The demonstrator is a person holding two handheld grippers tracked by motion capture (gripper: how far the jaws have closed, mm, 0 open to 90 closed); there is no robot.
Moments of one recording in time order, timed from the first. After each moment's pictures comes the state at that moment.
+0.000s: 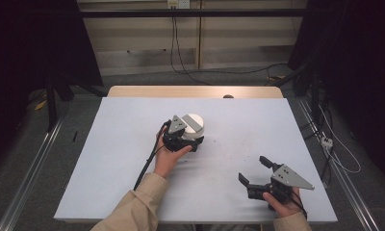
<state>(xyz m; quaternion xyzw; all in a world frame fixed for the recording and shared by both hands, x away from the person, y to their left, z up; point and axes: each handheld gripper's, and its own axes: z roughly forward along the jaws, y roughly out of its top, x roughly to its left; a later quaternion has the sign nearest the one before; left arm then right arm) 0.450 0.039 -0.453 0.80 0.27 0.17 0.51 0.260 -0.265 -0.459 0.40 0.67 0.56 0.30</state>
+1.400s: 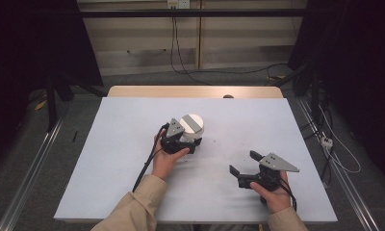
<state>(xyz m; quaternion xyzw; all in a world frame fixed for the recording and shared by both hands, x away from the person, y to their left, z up) 0.445 0.045 -0.459 0.79 0.27 0.17 0.52 0.293 -0.247 -0.456 0.43 0.68 0.53 0.25</state>
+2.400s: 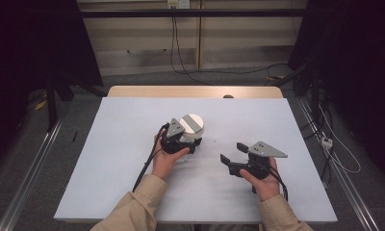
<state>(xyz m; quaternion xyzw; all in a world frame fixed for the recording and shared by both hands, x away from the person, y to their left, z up) 0.445 0.045 -0.459 0.79 0.27 0.17 0.52 0.321 -0.222 -0.437 0.43 0.70 0.52 0.23</state>
